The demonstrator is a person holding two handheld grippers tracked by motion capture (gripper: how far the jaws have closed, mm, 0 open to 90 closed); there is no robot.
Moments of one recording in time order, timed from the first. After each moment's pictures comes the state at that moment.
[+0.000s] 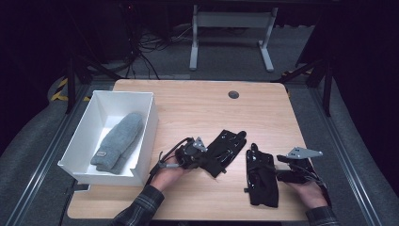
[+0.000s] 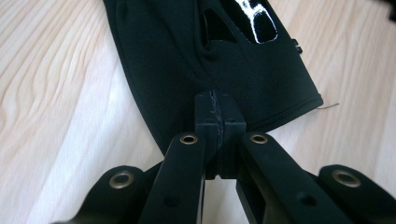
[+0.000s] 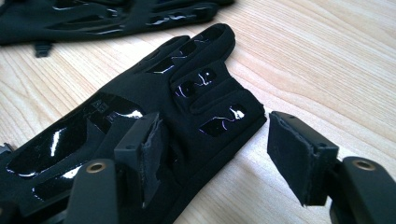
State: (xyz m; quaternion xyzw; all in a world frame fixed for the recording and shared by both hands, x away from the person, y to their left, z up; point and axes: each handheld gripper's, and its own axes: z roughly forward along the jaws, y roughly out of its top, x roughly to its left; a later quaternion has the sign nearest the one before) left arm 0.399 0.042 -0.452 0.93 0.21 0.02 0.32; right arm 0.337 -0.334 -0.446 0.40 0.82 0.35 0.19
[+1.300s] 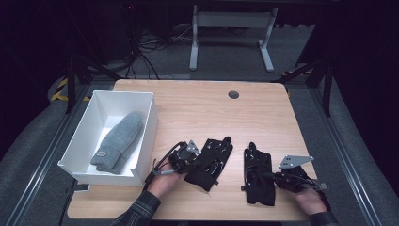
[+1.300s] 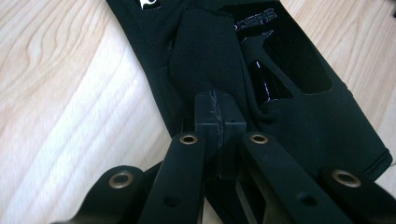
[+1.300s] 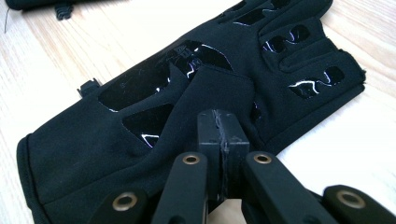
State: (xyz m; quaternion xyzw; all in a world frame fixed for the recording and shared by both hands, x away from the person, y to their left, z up) left arm 0.381 0.057 -0.453 0.91 0.27 0.04 0.32; right arm 0.321 -0.316 -0.453 0.35 0.87 0.34 0.10
